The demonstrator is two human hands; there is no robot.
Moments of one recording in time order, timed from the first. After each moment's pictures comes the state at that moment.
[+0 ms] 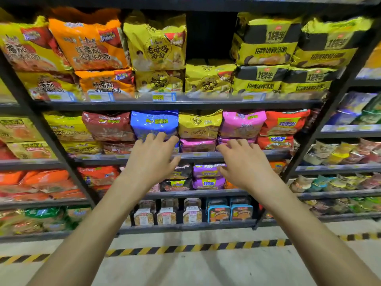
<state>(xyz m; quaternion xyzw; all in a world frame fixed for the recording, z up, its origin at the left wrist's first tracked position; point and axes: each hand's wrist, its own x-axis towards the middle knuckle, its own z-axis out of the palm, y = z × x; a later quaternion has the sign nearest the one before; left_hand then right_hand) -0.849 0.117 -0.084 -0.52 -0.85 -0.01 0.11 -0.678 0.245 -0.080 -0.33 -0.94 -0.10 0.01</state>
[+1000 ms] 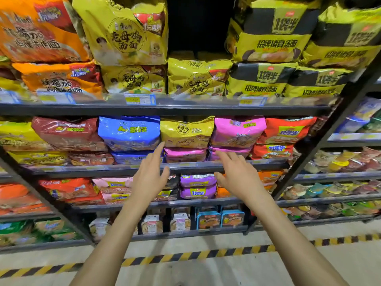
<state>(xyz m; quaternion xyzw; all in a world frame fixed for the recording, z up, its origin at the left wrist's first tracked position) -0.924 0.253 -0.223 -0.44 -0.84 -0.32 -0.03 -0.724 0.392 -0.165 -0.36 -0.93 0.02 0.02</state>
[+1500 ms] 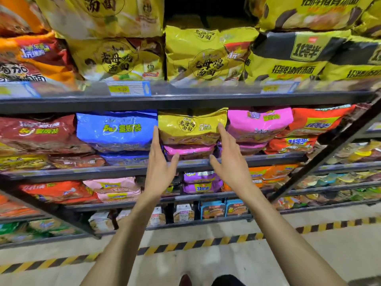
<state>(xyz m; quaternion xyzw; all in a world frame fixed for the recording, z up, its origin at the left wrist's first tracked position) -0.979 0.339 -0.281 -0.41 -0.76 -0.50 -0.07 -0.812 0.464 -0.243 -0.35 -0.88 0.20 0.24</state>
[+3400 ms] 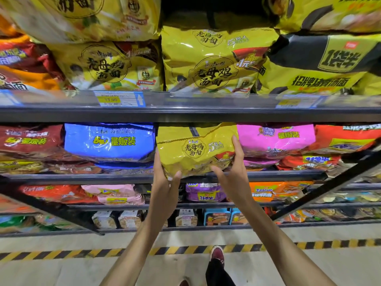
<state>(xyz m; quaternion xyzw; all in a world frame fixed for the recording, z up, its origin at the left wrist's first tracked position) -0.961 0.361 -0.302 -0.35 -0.72 -0.59 -0.11 -0.834 0.516 -0.291 -0.30 -0.81 0.37 0.34</state>
